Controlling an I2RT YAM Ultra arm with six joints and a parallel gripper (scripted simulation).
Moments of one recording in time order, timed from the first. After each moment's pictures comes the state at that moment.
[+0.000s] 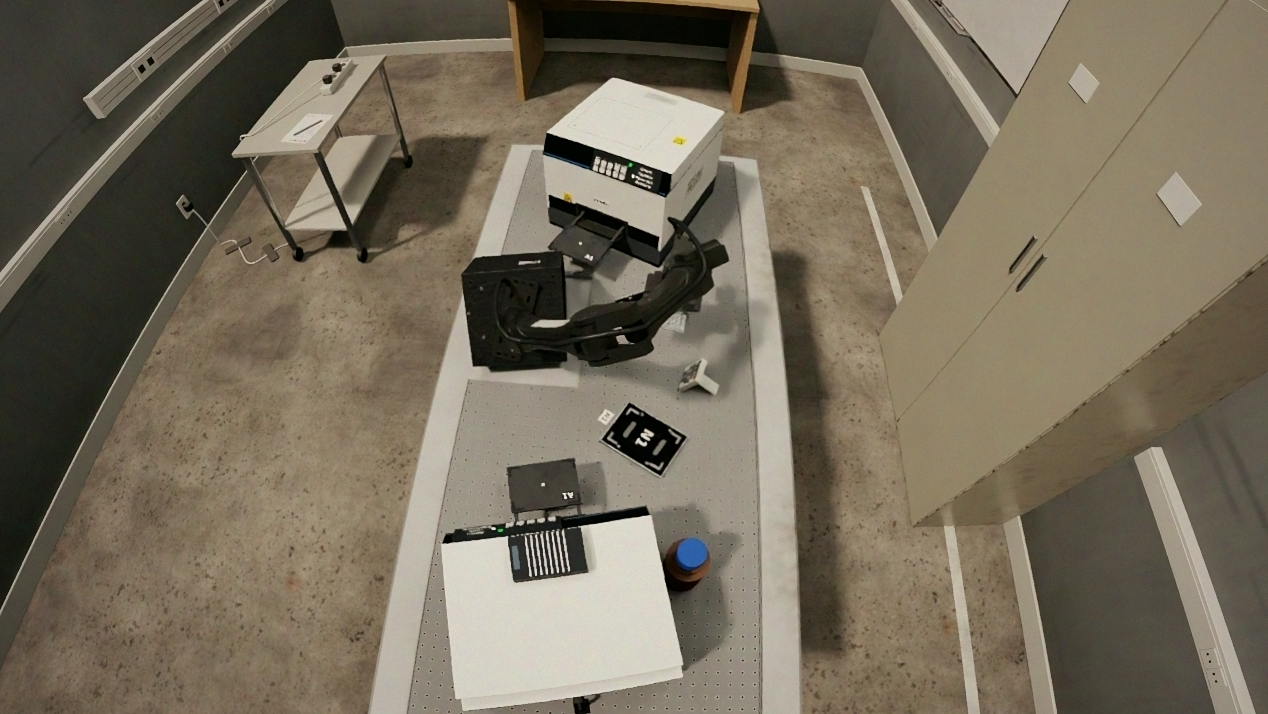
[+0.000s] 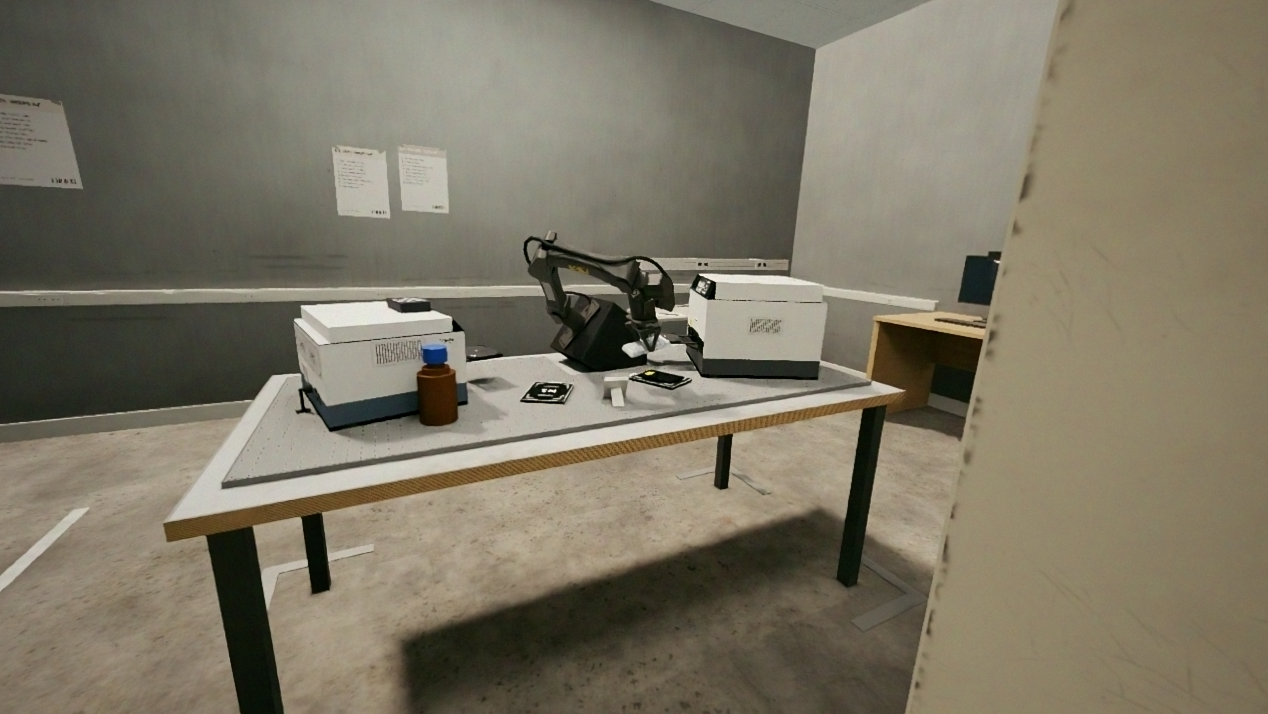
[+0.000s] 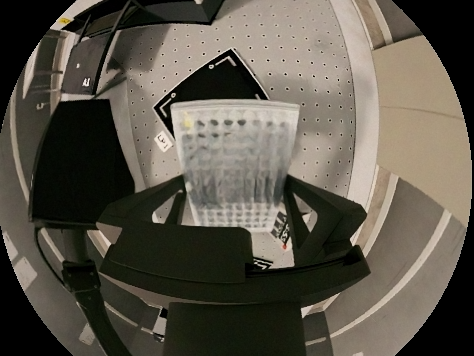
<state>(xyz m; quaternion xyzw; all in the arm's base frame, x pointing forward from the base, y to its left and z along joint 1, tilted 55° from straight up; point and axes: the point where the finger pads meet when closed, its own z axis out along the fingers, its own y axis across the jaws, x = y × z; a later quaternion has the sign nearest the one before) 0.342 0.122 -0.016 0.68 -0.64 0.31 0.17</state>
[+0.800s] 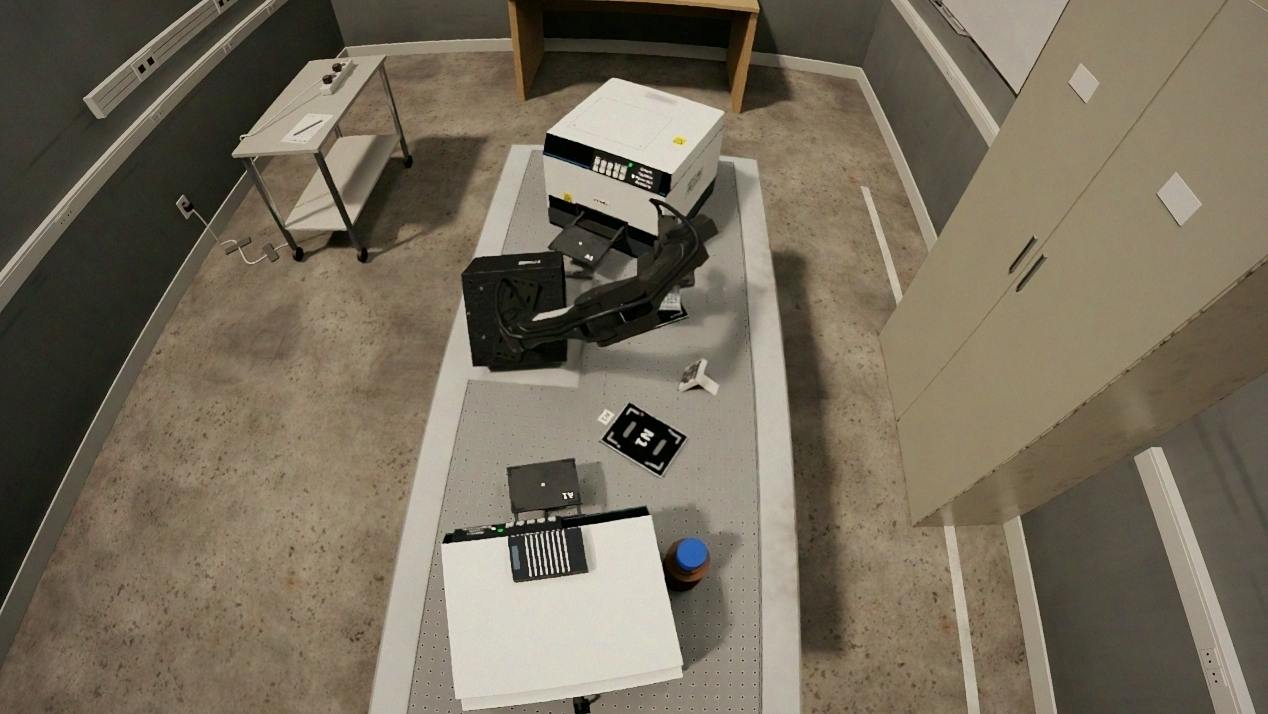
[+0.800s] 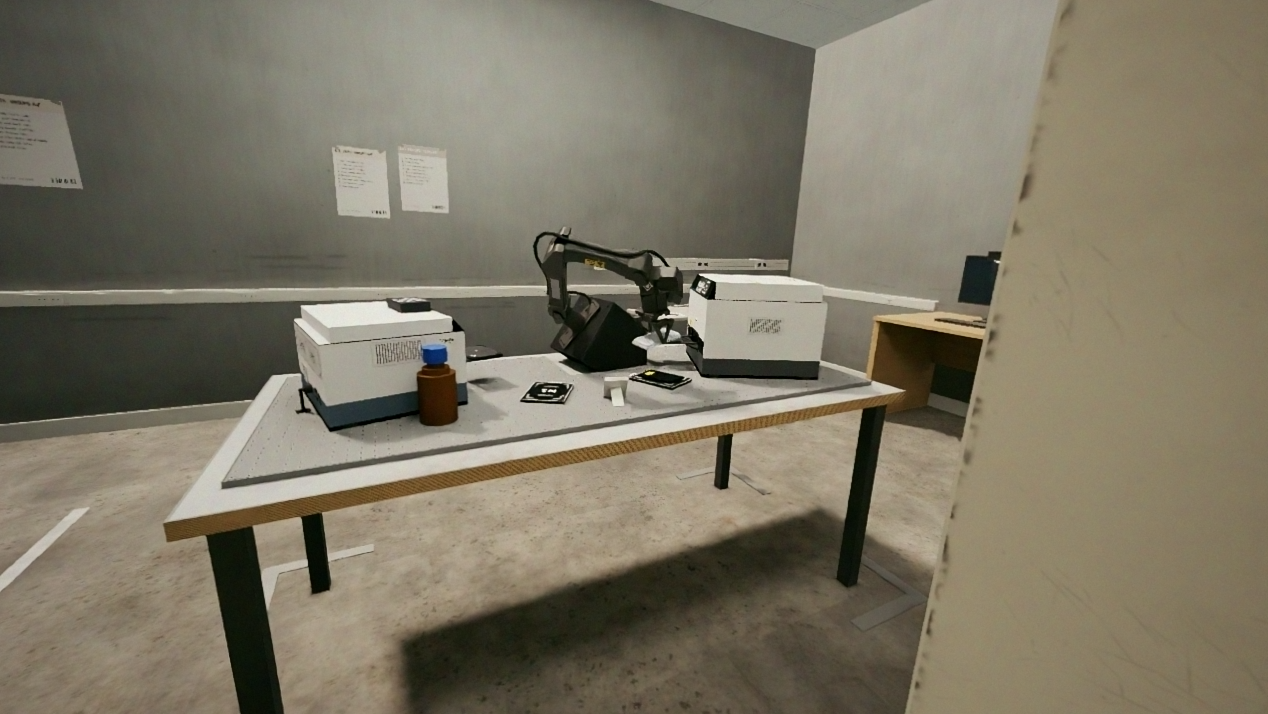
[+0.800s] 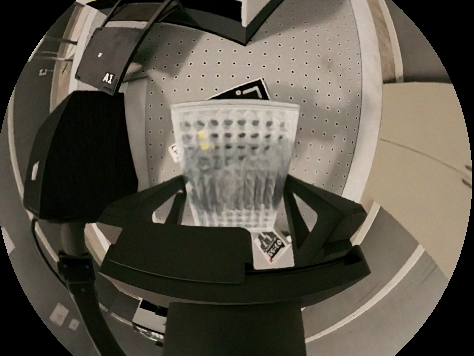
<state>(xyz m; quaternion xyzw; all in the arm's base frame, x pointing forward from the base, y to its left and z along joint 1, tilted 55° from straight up) 0.316 0.156 -0.047 0.74 -0.58 0.29 0.20</state>
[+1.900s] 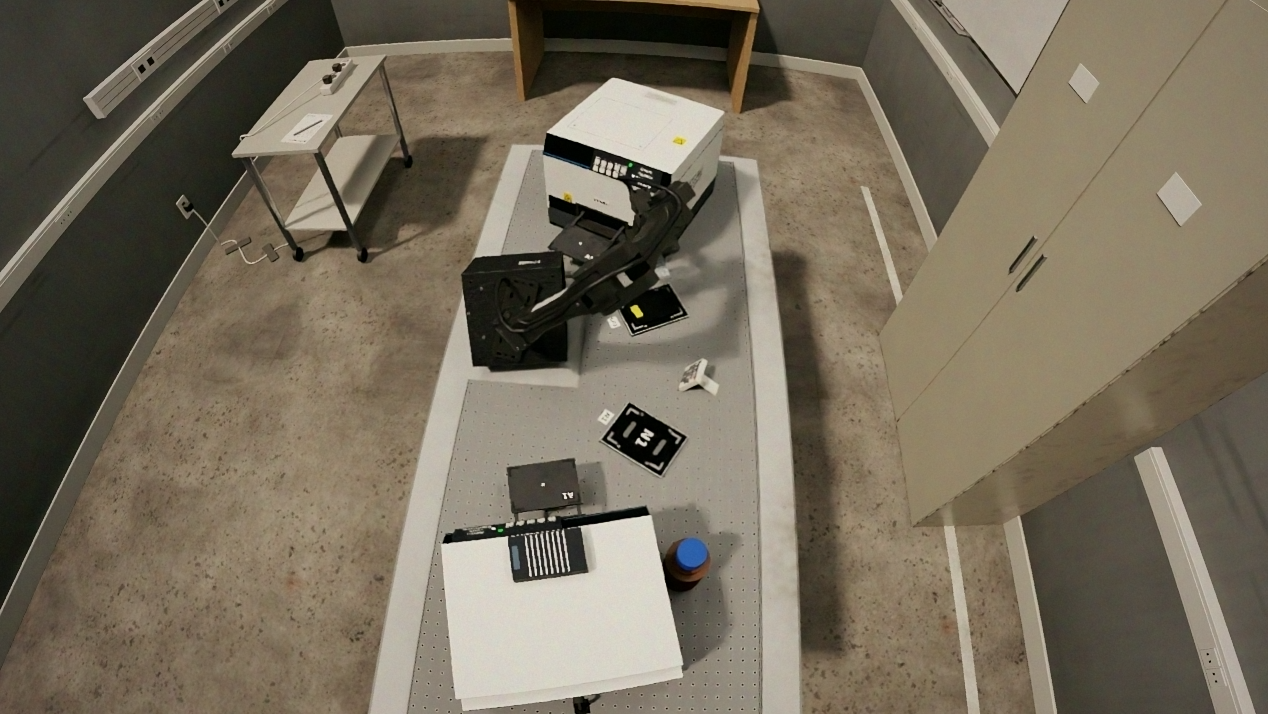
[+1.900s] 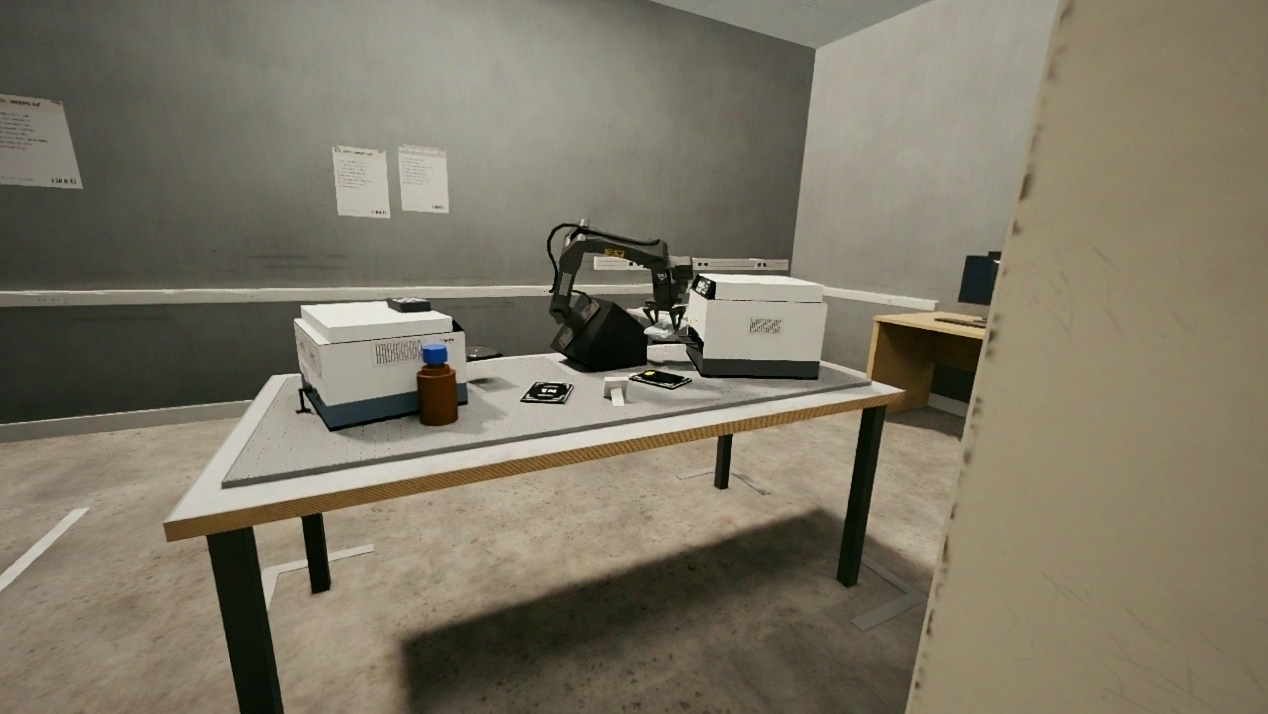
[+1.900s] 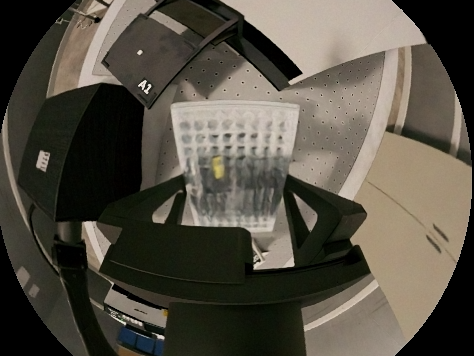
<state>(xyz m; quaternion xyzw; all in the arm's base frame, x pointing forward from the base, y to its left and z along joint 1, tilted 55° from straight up) 0.267 0.201 -0.087 0.80 -0.47 0.26 0.25</state>
